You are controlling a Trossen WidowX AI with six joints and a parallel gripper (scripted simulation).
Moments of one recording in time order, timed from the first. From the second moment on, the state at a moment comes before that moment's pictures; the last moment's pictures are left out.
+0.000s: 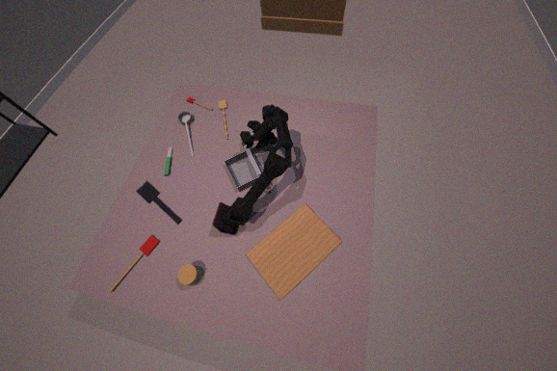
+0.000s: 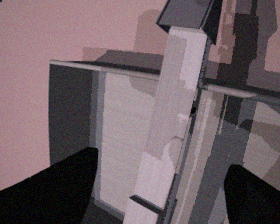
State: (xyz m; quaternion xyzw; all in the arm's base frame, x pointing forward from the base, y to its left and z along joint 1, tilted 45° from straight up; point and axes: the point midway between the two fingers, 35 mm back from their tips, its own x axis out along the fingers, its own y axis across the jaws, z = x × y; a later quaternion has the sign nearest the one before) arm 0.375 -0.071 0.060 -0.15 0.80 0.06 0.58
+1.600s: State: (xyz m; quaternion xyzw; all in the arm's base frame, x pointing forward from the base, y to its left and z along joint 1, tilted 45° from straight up) arm 0.352 -0.088 0.012 -0.15 0.82 0.05 0.55
